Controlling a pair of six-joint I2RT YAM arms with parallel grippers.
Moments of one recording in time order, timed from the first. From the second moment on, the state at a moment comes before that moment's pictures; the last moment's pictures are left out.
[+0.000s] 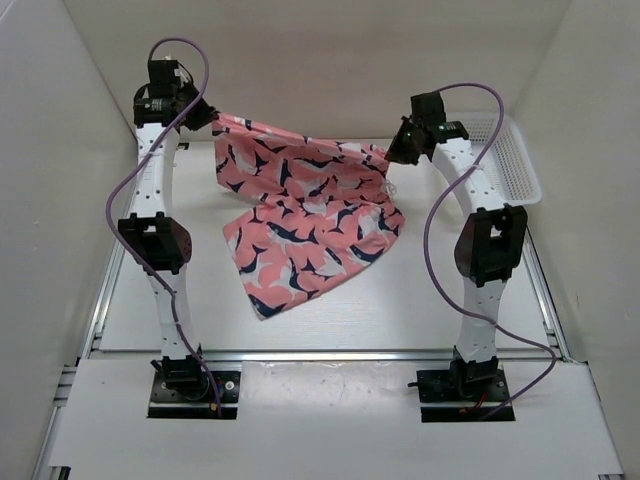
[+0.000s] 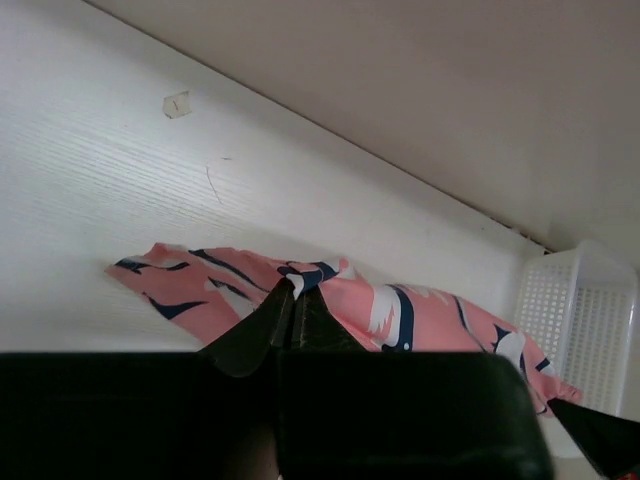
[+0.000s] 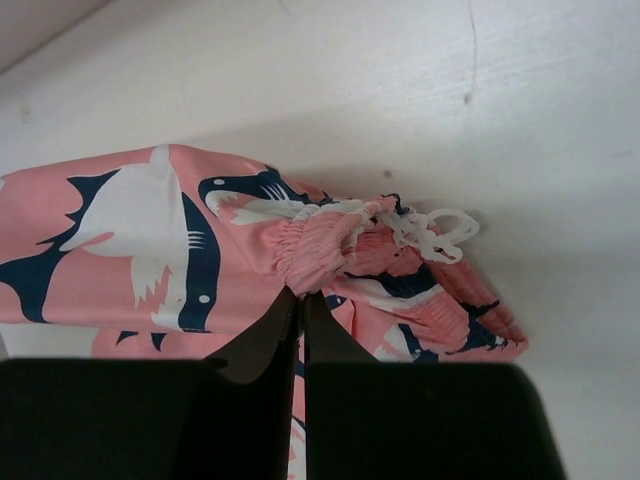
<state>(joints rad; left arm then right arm) 0.03 2.27 2.59 -0.91 0.13 -0.60 0.23 2.09 2.03 -0.74 -0.08 0.60</state>
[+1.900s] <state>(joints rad) -0.45 1.37 0.84 -0.84 0.06 -0.89 0.12 1.71 1.26 -0.64 -0.10 0.56</state>
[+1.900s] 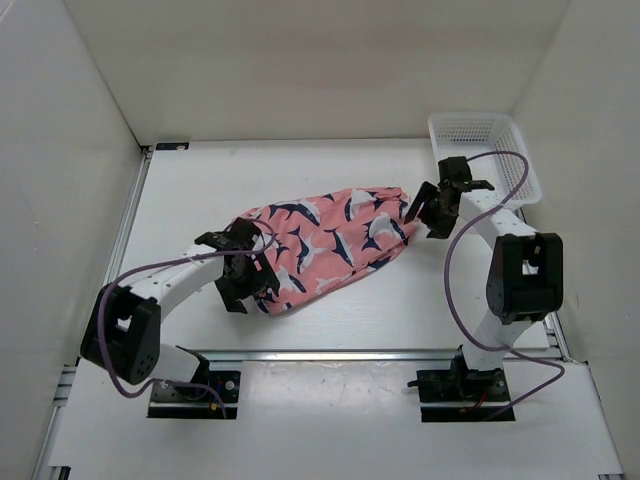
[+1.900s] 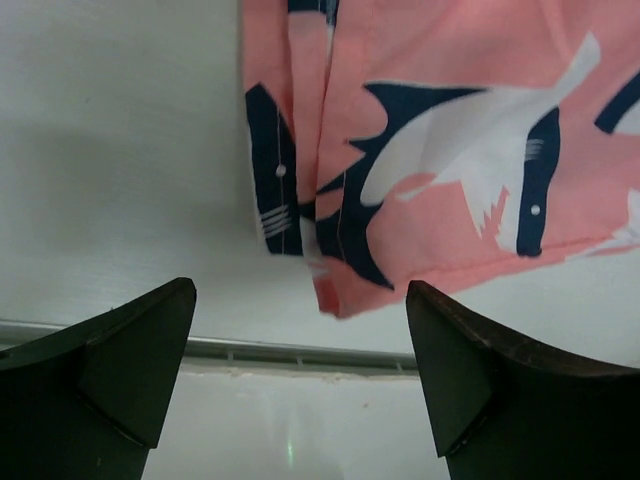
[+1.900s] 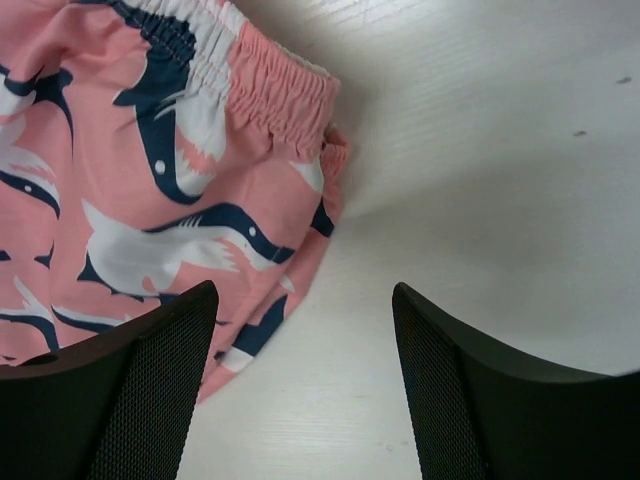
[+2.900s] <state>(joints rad) -0.17 1.72 1.06 -0.77 0.01 -0.73 0.19 1.87 1.19 -0.40 -0.17 0.69</state>
